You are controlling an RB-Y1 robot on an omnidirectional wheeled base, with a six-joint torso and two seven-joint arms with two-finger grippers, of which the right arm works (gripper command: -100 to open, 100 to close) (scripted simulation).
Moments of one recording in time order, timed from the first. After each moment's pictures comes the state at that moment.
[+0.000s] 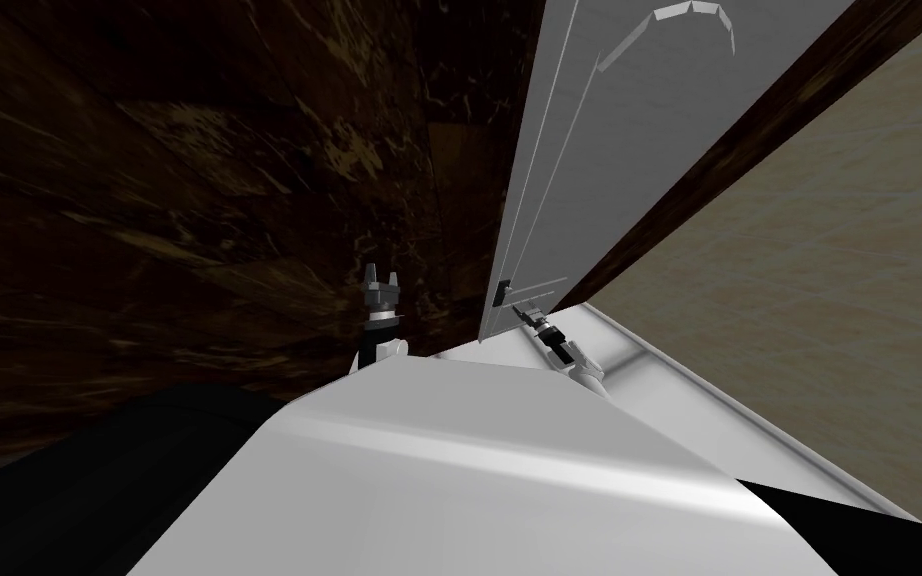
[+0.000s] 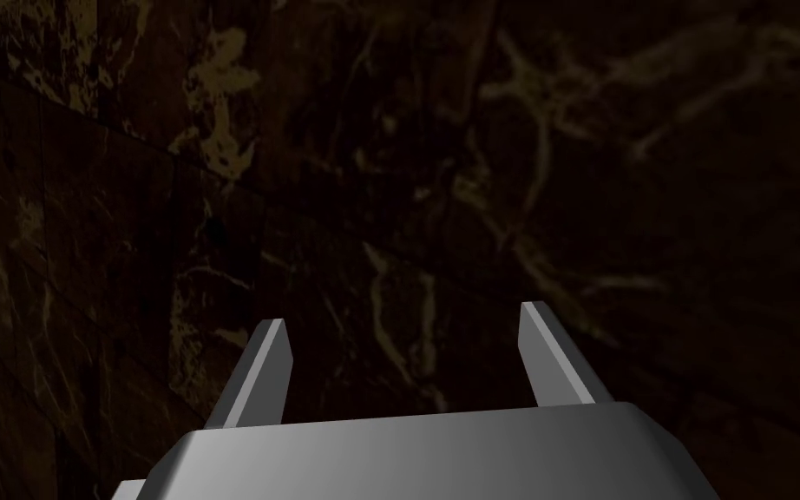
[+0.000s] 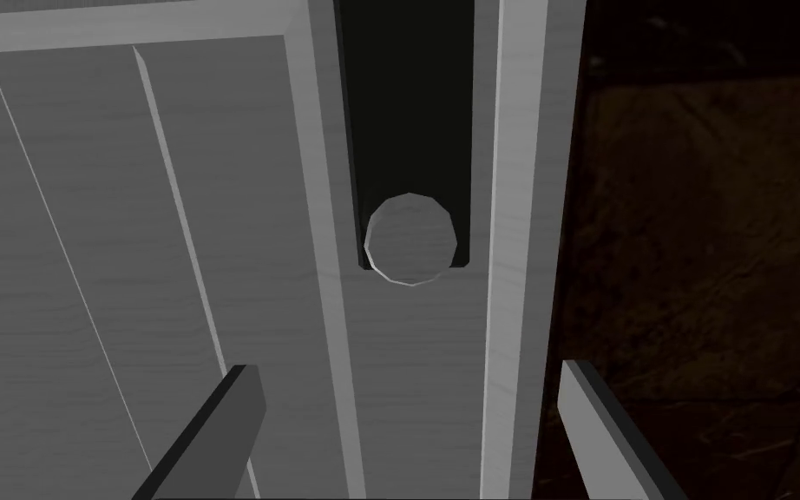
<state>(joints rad) 0.01 -0.40 -0.10 -1.11 0.69 -0.76 0.59</state>
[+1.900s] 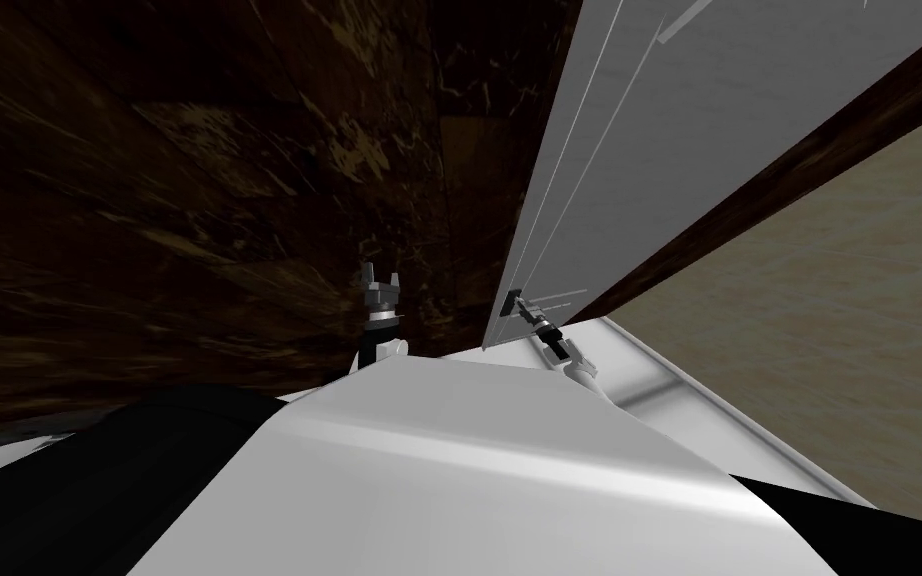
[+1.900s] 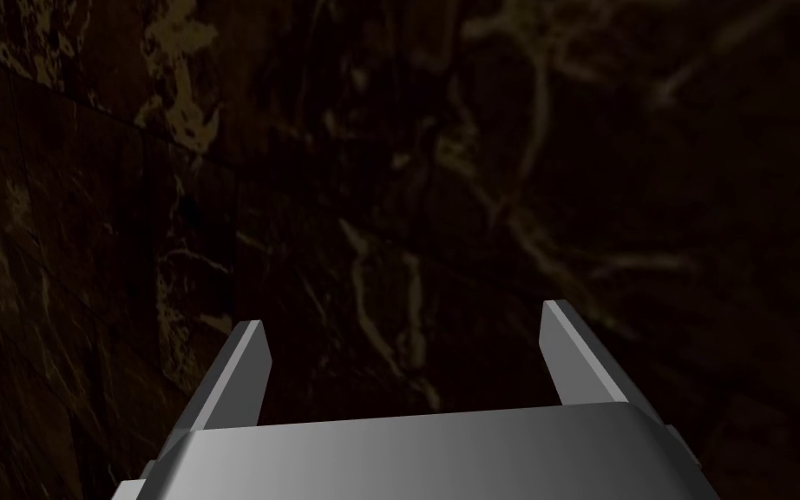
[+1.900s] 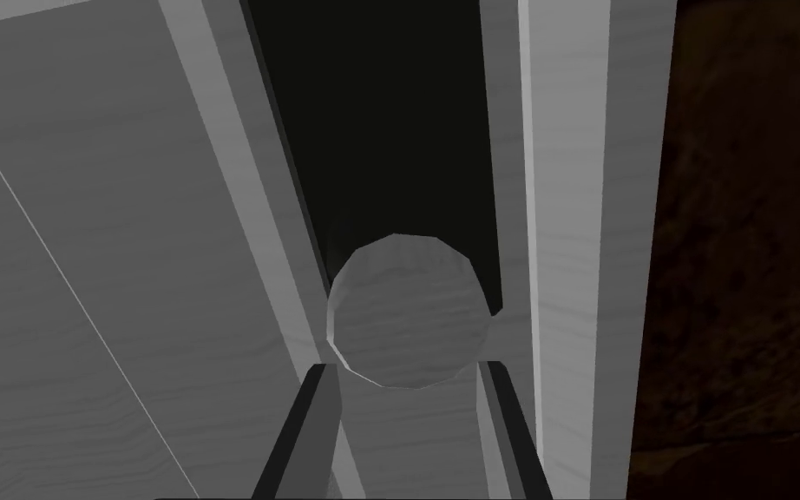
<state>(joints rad) -0.03 -0.37 -0.10 -1.08 0.61 -0.73 0.55</state>
